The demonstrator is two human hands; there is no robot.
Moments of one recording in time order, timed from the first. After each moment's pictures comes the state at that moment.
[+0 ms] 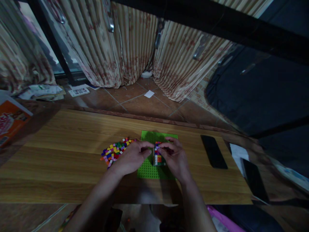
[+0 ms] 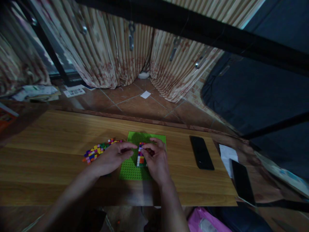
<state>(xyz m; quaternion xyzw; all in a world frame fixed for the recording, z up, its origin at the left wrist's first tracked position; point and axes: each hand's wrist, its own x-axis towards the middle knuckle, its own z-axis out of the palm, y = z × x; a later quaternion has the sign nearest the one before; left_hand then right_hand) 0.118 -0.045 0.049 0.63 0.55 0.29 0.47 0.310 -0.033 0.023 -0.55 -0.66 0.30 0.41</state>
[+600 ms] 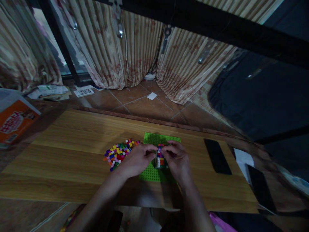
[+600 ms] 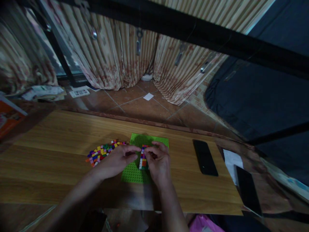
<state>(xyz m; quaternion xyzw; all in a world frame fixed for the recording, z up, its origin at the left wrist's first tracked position) 0.124 -0.047 0.050 0.61 0.55 0.29 0.49 0.305 -0.035 0.022 -0.55 -0.66 0.28 0.44</state>
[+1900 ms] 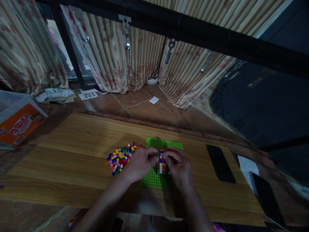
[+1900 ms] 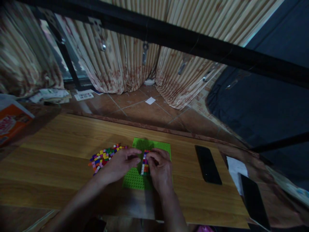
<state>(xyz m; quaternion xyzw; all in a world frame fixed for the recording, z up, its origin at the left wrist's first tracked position) 0.128 -0.045 0.042 0.56 0.54 0.35 0.51 0.305 -0.037 0.022 -0.54 -0.70 0.24 0.41</state>
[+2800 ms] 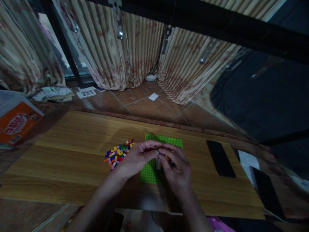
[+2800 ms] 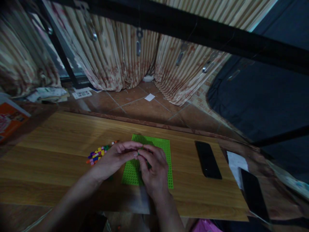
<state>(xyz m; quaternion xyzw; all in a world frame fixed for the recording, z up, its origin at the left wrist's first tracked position) 0.128 -0.044 0.055 0.43 0.41 0.47 0.65 0.290 -0.054 0.043 -0.43 -0.75 0.15 0.47</state>
